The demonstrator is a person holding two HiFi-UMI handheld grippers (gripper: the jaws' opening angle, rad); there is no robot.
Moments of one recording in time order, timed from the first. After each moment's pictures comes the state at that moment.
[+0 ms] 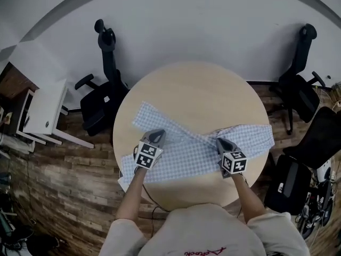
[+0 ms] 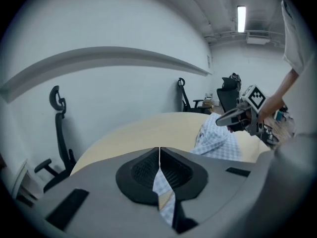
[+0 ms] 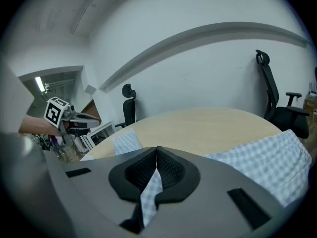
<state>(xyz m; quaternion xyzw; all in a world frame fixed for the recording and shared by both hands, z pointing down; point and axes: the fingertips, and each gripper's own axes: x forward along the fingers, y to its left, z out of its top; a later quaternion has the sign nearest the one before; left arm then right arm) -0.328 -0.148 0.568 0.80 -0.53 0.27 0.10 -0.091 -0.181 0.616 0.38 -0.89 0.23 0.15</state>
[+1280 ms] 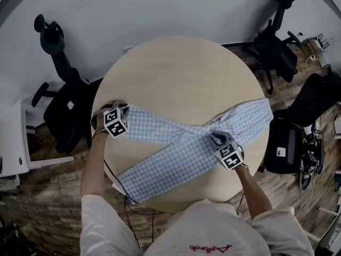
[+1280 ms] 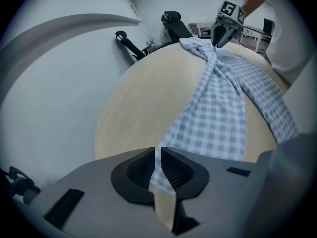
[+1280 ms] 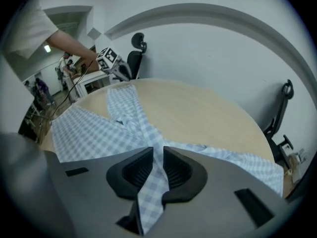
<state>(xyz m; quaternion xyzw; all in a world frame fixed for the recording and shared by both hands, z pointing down) -0.498 -0.314 0.705 0.77 -0.22 0.59 -0.06 -0.146 -0.178 0.689 0.35 -0.83 0.13 0.41</state>
